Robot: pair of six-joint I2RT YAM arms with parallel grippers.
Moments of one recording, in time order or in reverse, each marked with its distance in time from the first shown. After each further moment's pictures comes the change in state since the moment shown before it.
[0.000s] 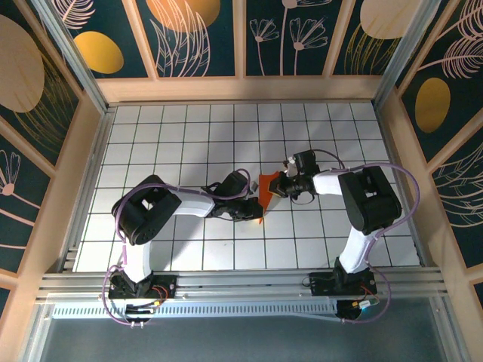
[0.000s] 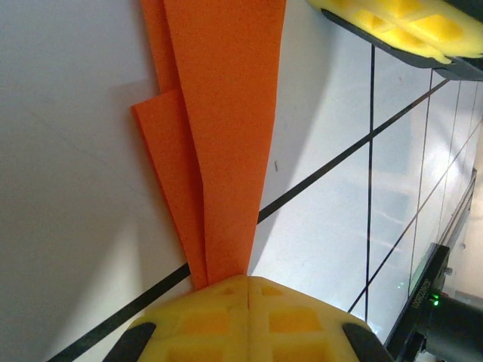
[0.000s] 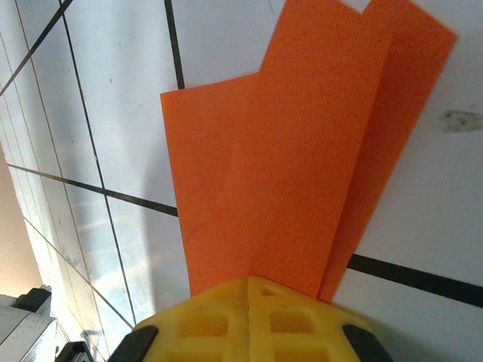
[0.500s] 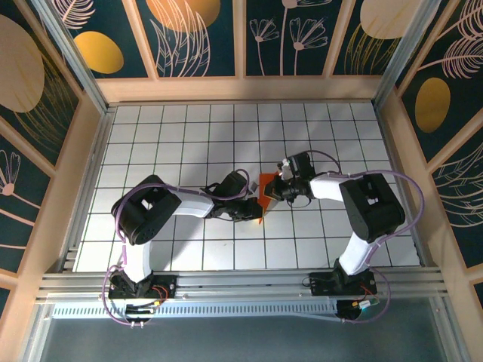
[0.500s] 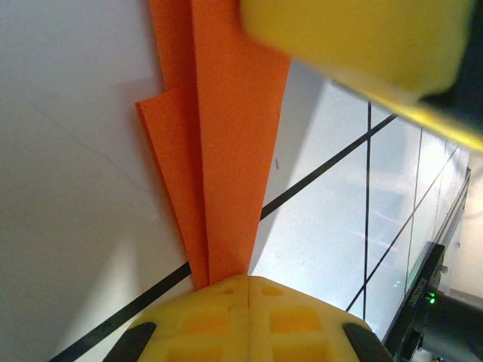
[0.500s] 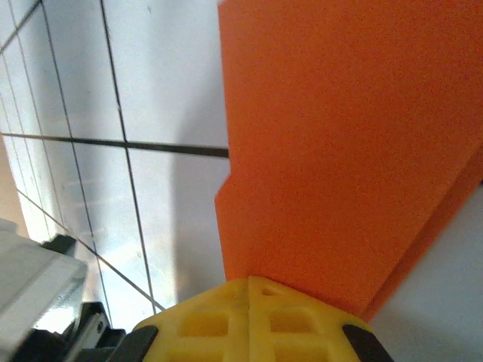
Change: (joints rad) left arm 0.004 0.002 -0.024 0.034 0.005 -0.003; right arm 0.067 -0.073 -0.021 -0.026 0.026 0.014
